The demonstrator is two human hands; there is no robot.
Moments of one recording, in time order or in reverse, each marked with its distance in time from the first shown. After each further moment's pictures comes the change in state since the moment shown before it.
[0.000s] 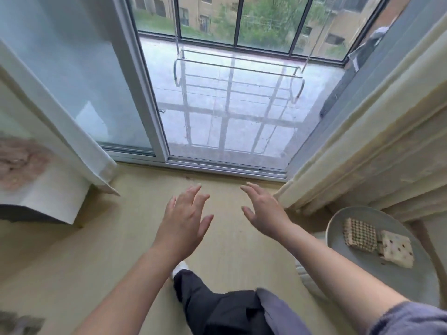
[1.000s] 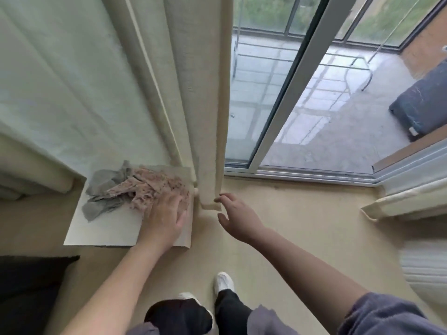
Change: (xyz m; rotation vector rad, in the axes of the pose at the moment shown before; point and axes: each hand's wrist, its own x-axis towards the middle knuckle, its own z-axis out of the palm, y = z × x) left_hand 0.026 -0.721 -0.212 -0.066 -0.179 -0.255; right_hand 0.335 -0.646 0.208 0.125 -0.104 -0.066
